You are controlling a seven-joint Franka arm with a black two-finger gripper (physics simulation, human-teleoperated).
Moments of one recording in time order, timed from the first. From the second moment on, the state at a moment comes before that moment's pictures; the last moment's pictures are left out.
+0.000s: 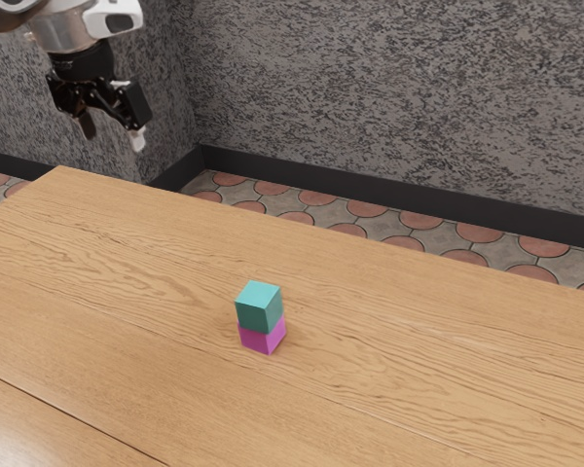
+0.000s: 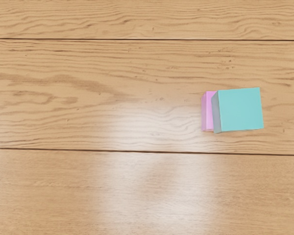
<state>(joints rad) -0.12 -0.23 0.10 -1.70 0.07 1.58 -0.03</state>
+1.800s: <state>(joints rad) -0.20 0.16 0.02 -2.10 -0.02 2.38 -0.37</state>
